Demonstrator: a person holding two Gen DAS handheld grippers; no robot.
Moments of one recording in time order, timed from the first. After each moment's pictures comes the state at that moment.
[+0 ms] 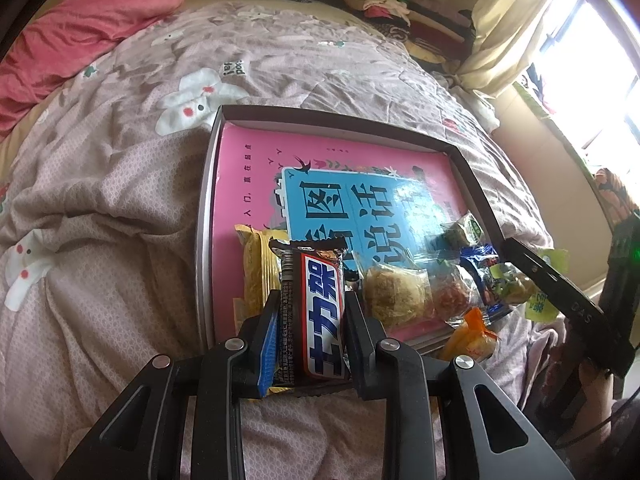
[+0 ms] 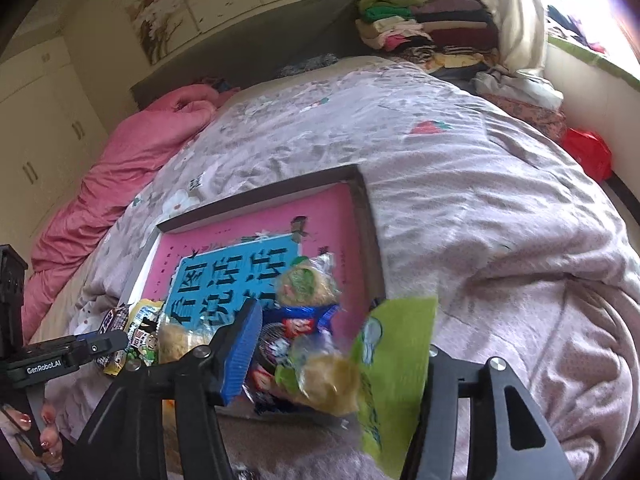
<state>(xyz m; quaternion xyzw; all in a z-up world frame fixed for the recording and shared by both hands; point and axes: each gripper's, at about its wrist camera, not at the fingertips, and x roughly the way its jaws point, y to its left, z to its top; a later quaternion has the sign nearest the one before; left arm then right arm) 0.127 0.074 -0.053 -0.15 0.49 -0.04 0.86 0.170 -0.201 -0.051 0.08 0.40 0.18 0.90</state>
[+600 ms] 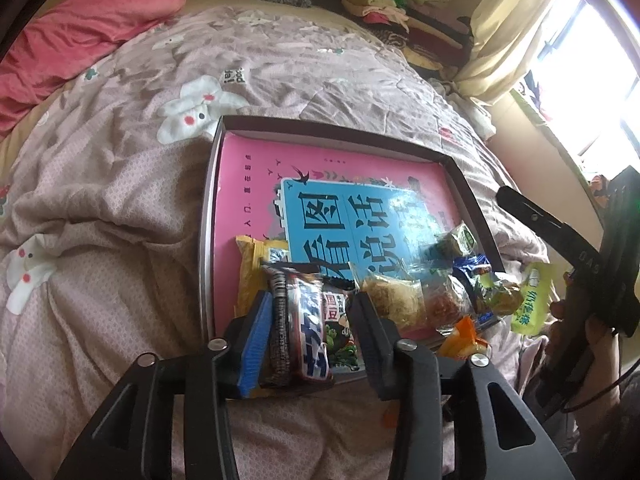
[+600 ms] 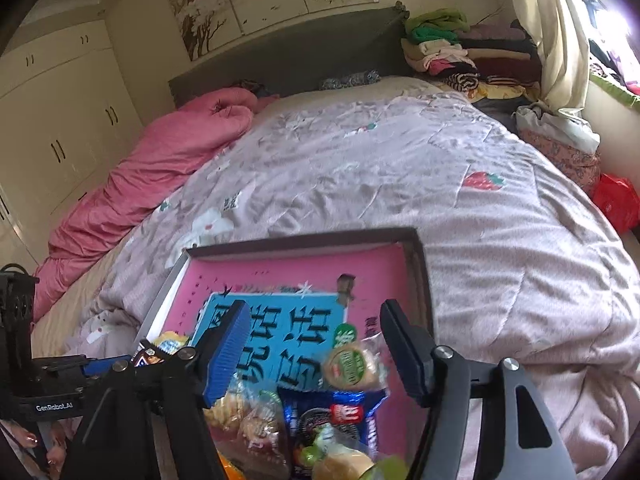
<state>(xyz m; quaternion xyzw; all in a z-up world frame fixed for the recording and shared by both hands) 0.127 0.079 -0.045 -0.16 0.48 -0.04 0.86 0.205 -0.175 -0.020 0.06 0.36 0.23 0.90</state>
